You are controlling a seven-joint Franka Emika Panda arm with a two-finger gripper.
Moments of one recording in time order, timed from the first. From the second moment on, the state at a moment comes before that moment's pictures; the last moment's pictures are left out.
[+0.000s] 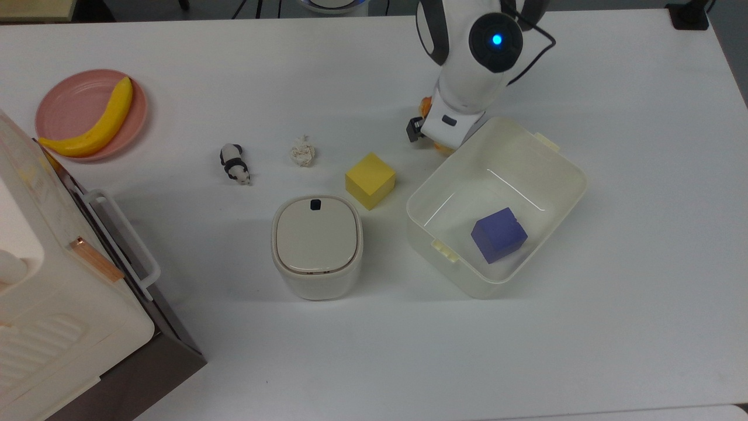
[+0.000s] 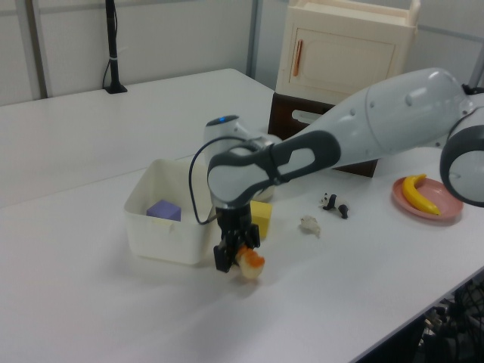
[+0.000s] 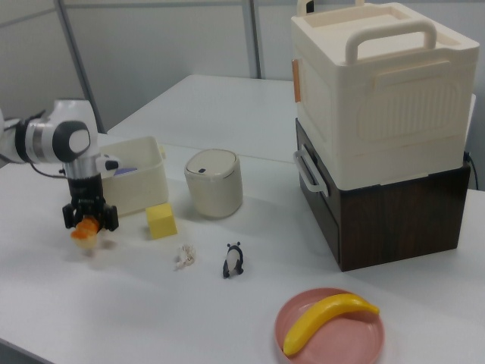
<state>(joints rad) 0.53 0.36 -0.15 -1.86 0.08 1.96 0.00</state>
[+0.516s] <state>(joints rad) 0.42 0.23 -0.16 -1.64 0.21 1.74 0.01</state>
